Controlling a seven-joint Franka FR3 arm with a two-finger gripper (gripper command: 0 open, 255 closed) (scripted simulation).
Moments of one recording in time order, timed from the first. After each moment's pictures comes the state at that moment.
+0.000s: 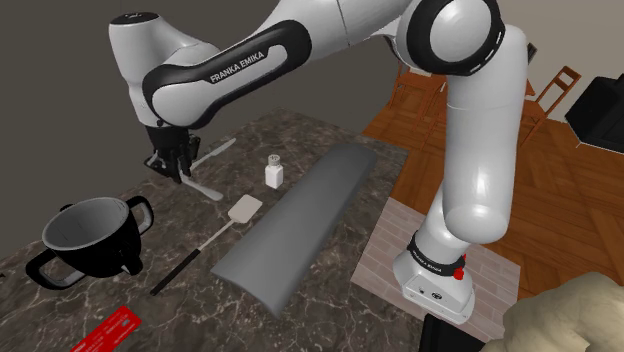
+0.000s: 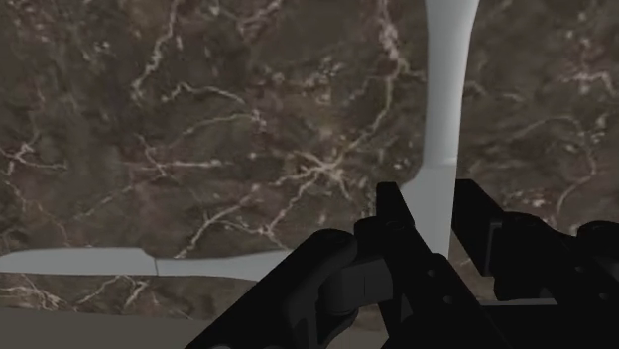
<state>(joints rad) 0.18 0.37 0.41 -1.71 -0.26 2.11 0.48</state>
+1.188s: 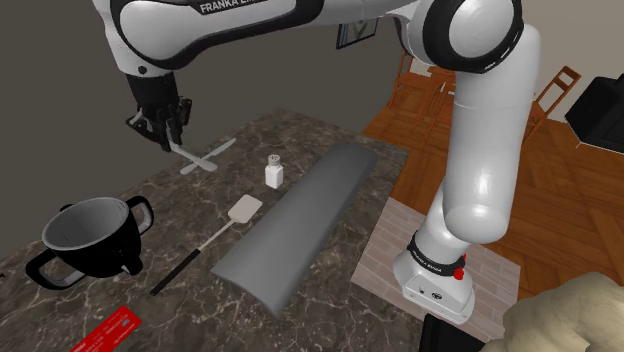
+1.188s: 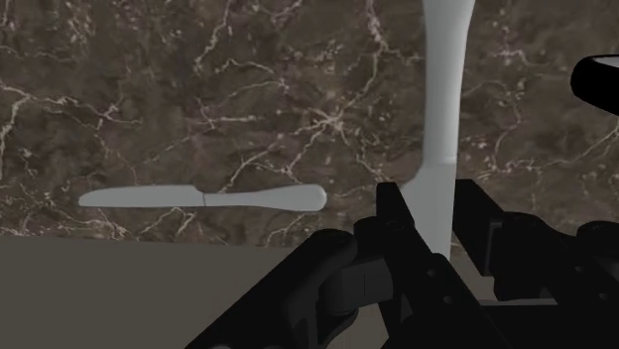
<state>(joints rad) 0.18 0.32 0.43 -1.54 -0.22 1.89 0.44</state>
